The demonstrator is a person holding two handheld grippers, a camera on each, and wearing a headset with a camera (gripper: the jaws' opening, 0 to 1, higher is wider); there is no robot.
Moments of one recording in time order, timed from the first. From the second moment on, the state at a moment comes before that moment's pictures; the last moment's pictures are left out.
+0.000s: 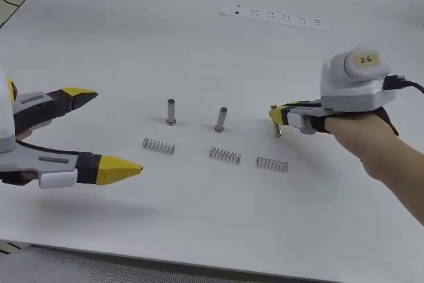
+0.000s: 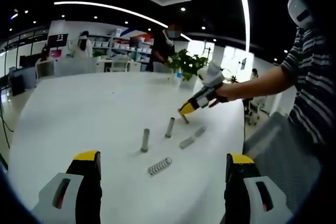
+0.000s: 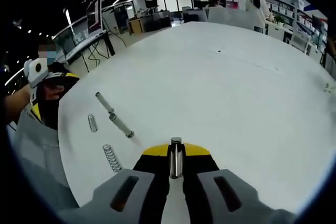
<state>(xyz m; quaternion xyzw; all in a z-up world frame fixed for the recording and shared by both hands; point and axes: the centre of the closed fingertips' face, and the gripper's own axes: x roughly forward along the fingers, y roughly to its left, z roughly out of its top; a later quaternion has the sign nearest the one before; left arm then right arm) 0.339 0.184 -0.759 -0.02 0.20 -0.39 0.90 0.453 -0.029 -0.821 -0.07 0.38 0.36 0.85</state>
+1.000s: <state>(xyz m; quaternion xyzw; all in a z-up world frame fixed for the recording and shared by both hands) 0.346 0.190 -0.759 -0.01 0.19 -0.38 0.90 0.446 -0.026 -0.813 -0.10 0.32 0.38 0.86</state>
